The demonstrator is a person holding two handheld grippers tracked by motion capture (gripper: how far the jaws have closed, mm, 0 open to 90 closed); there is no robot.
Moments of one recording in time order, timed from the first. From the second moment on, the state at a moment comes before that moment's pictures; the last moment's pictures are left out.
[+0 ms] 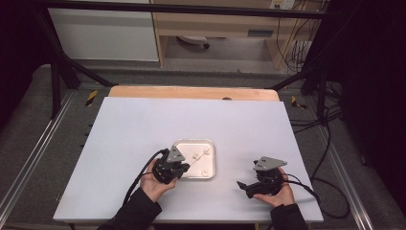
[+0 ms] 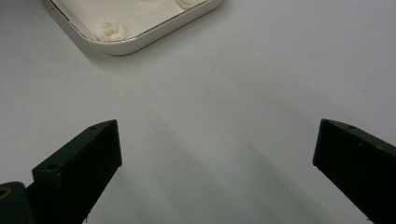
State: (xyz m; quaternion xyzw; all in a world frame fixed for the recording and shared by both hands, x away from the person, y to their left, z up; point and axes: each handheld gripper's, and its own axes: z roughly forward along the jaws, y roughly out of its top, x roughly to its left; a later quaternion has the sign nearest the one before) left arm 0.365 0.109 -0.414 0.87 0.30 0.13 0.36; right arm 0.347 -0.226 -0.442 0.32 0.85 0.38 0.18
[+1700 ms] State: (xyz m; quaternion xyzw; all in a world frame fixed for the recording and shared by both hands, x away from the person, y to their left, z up) left arm 0.361 0.051 -0.394 0.93 0.19 0.10 0.30; right arm 0.334 -0.171 -0.414 0.07 0.91 0.26 0.32
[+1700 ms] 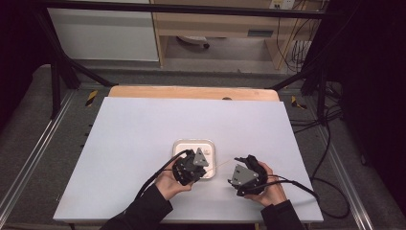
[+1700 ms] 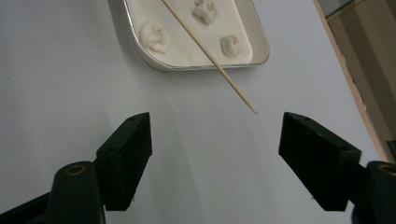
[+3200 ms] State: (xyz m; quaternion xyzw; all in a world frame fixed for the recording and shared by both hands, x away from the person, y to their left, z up) left arm 0.354 0.009 -0.394 0.95 0.14 0.08 0.27; right arm 0.330 -0.171 -0.428 -0.13 0.91 0.17 0.36
